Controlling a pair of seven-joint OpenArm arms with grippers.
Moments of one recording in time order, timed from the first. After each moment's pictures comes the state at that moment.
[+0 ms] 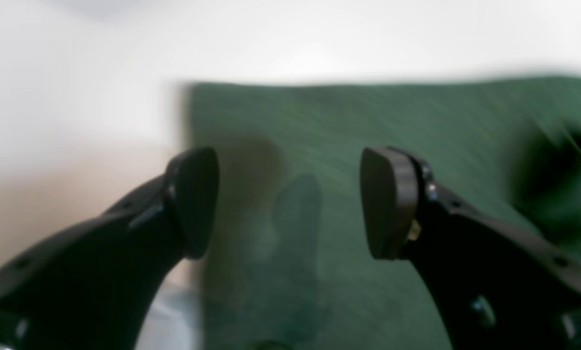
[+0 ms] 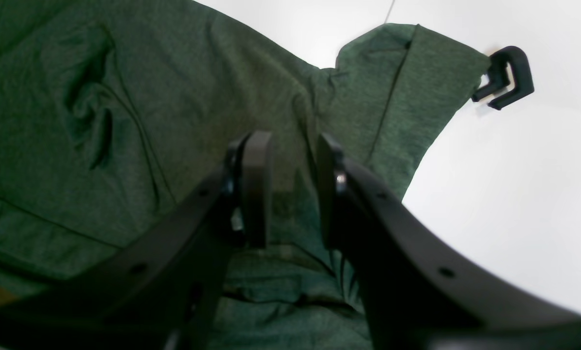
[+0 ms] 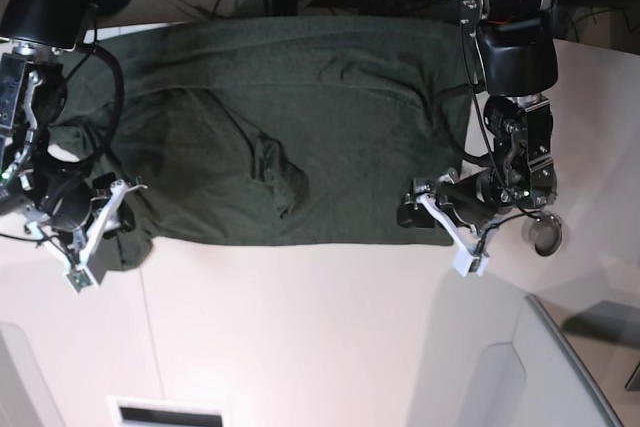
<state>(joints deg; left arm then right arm) -14.6 -7.7 -16.6 58.9 -14.8 -33.0 45.5 5.1 8.2 16.3 94.1 16.1 34.8 -66.0</state>
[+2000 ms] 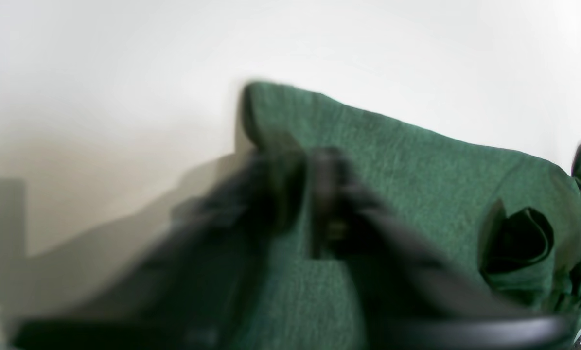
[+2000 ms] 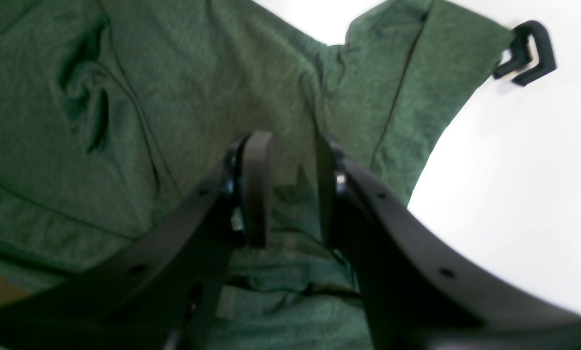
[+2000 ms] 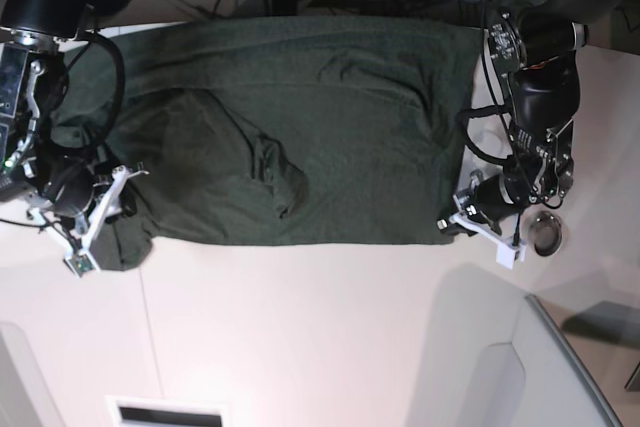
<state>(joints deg) -22.7 -13.6 -21.0 34.6 -22.8 -31.4 33.9 2.6 8.3 16.3 93.8 16.1 34.8 -65.5</state>
